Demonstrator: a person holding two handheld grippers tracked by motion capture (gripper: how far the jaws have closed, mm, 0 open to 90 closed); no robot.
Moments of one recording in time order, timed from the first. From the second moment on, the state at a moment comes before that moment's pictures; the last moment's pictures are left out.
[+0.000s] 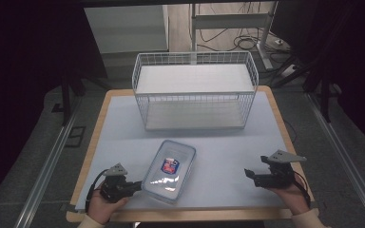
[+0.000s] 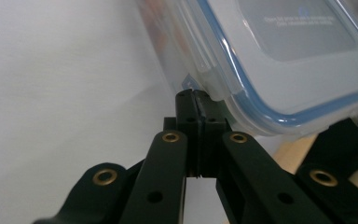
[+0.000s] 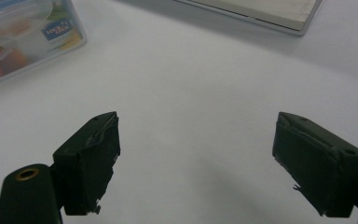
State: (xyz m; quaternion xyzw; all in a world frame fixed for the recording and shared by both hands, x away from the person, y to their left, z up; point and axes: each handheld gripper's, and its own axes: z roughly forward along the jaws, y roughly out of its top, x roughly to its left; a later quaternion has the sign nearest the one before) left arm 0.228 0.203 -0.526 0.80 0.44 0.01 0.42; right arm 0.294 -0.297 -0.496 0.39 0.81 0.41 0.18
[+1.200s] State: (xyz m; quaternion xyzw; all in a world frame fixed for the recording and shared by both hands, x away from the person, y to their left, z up) left arm 0.224 0.115 -0.526 0.83 0.39 -0.05 0.40; right arm 0.284 -0.276 -0.492 0.38 0.82 0.42 0.13
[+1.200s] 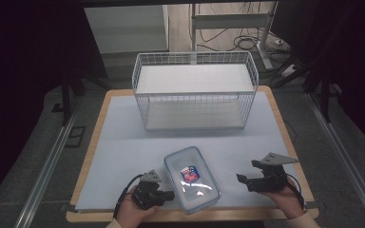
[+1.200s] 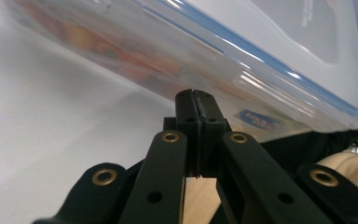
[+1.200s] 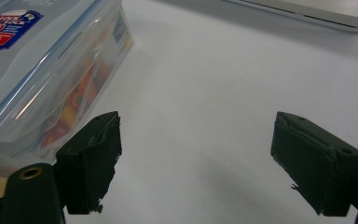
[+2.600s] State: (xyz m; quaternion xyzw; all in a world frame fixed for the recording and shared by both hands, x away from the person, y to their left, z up) left arm 0.255 -0.030 -0.519 0.85 0.31 -0.03 0.42; right arm 0.295 -0.322 -0.484 0.45 0.76 0.43 0.18
